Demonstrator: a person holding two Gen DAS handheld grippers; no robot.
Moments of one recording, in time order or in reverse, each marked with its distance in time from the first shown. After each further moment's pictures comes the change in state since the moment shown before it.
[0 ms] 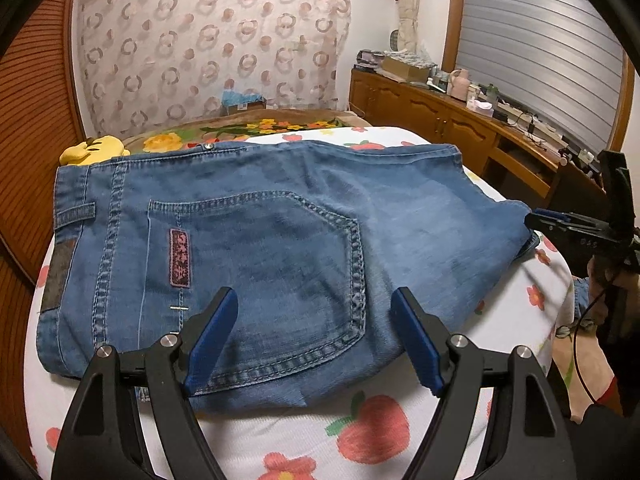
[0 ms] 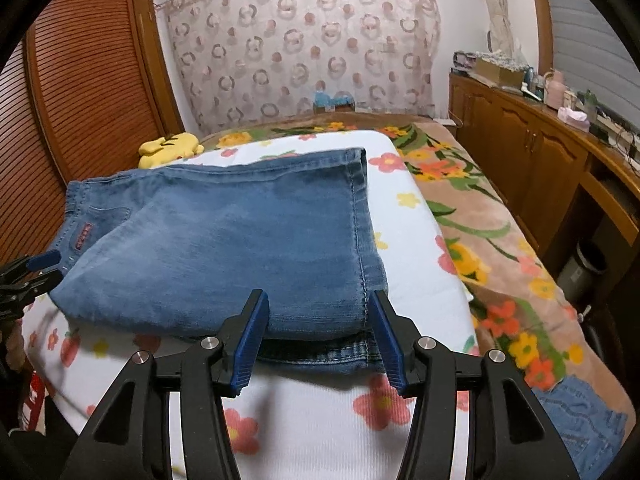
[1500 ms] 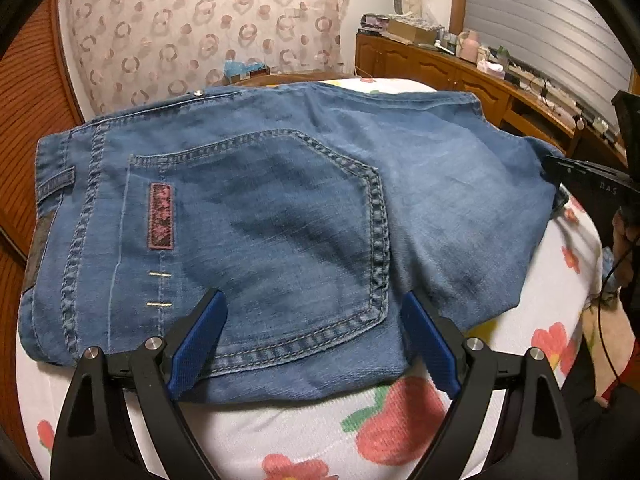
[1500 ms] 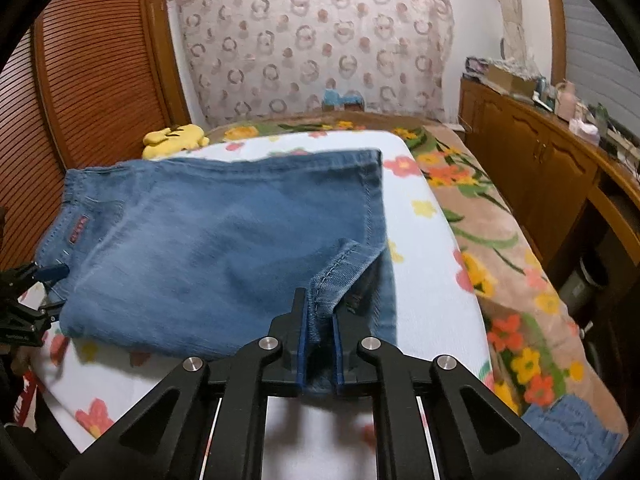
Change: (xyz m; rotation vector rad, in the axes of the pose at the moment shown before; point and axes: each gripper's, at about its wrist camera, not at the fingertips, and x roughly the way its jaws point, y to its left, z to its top) left arm 0.026 0.000 -0.017 0.032 0.126 0.047; right arm 0.008 0.008 0.012 -0.061 -0.005 0.017
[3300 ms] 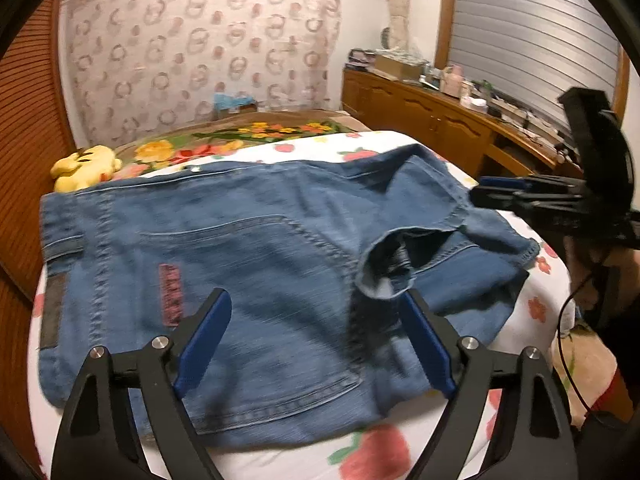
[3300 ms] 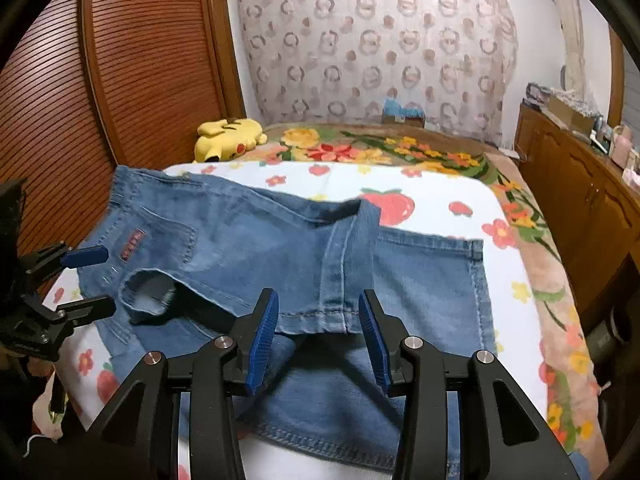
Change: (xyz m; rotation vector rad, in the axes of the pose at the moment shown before) left arm -0.025 -0.004 0.035 0.008 -0.120 -0.069; right arm 0.014 0.083 0.057 -0.119 0.015 0.146
